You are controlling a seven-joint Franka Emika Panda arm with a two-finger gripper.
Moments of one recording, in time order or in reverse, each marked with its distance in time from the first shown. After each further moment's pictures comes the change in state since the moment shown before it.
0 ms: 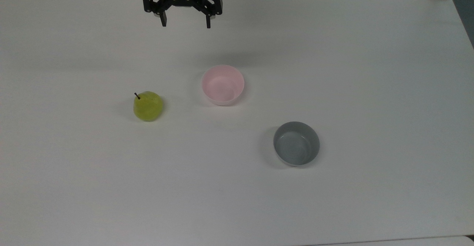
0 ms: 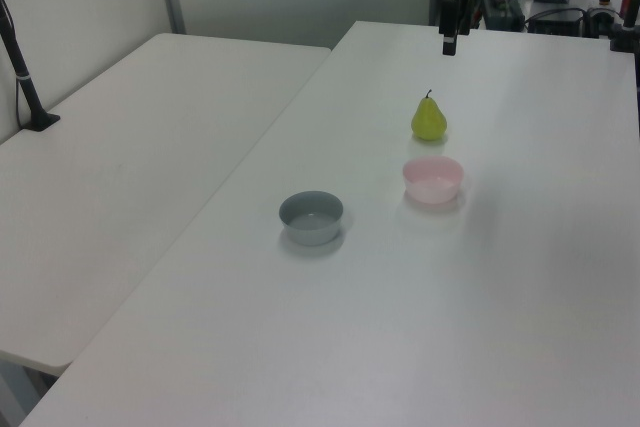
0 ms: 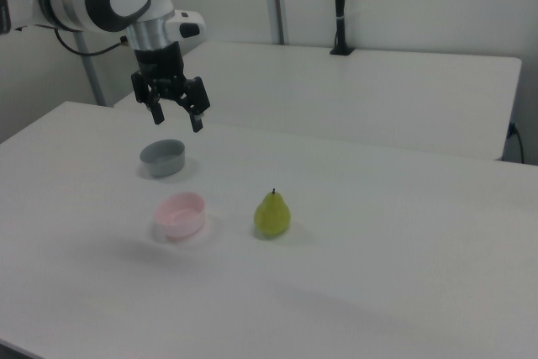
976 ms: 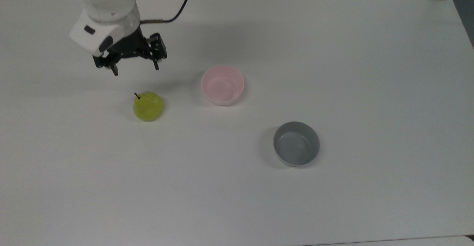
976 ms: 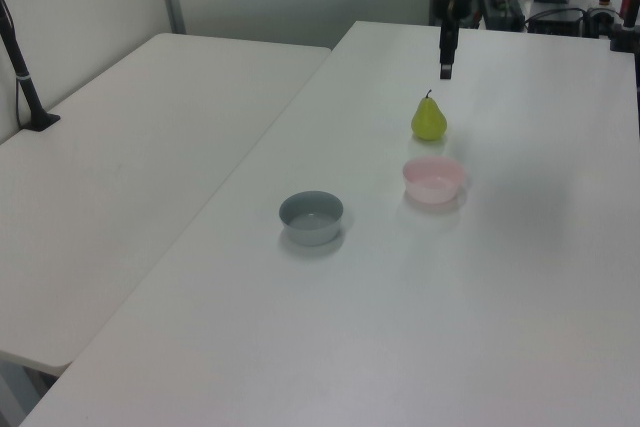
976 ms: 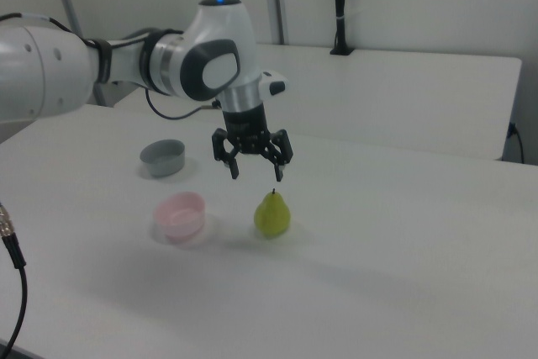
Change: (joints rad) arm -0.177 0.216 -0.007 -0.012 -0.029 0.228 -0.385
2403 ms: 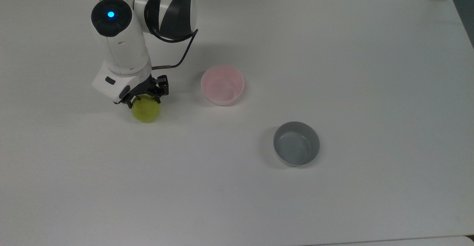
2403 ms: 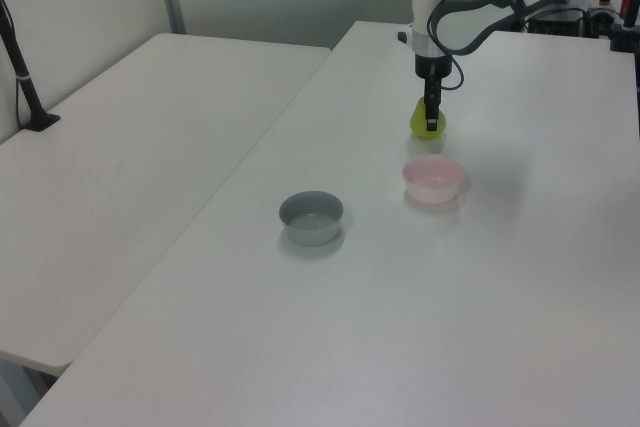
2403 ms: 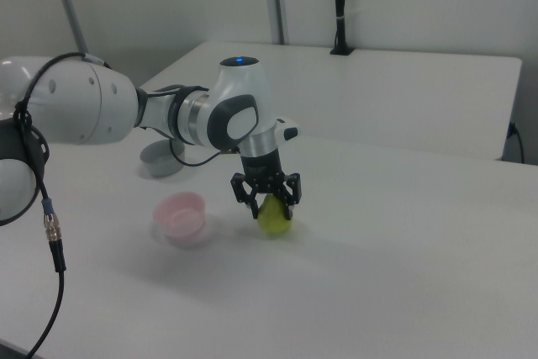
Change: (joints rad) arm 0.007 0.182 0.000 -0.016 -0.044 0.180 0.000
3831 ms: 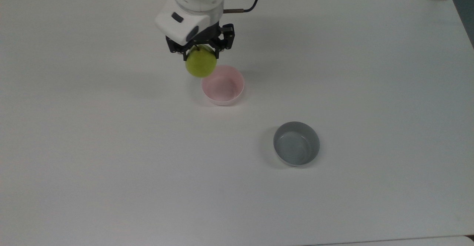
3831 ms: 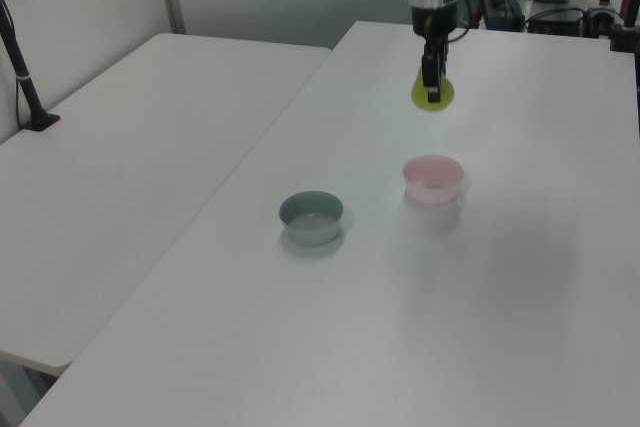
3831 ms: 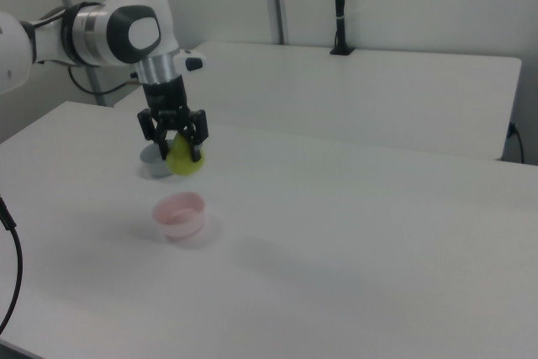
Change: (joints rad) arm 0.243 -0.241 0.019 0.035 0.002 -0.373 0.342
